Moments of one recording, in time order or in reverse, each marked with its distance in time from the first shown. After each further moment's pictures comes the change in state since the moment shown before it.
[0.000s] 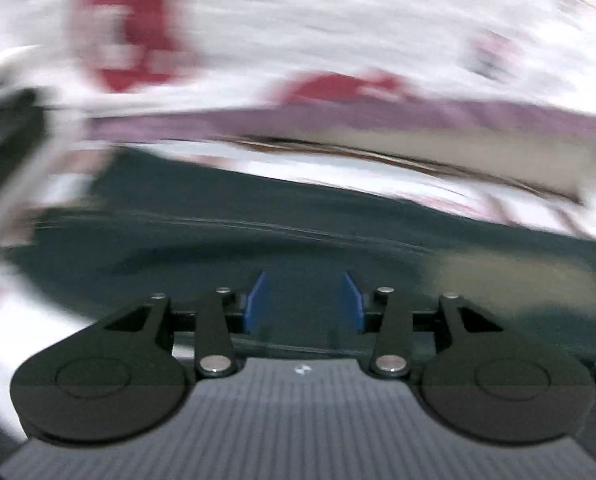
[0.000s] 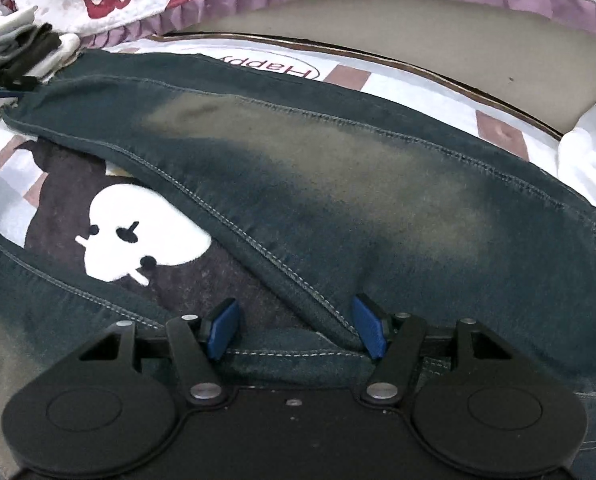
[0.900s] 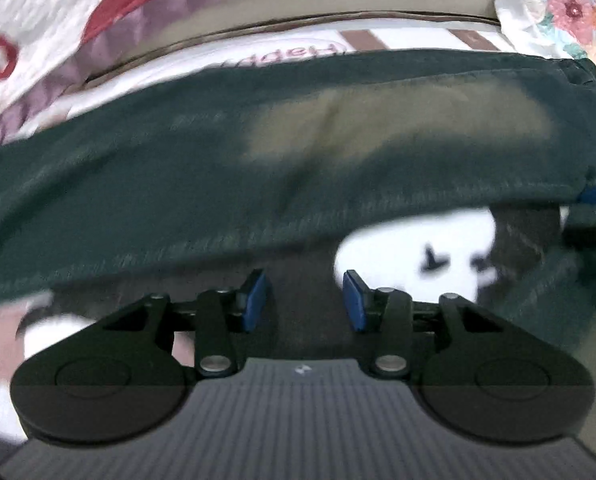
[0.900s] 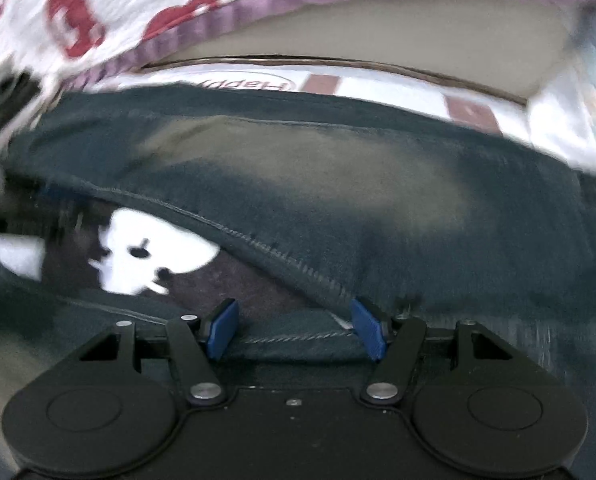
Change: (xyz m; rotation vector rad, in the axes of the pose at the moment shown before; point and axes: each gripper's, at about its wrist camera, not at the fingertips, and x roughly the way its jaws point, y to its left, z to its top) left arm 0.017 -0.093 -0.045 0.266 0.302 -0.022; right arm -0.030 0.007 -0.016 0.181 -0.081 -0.025
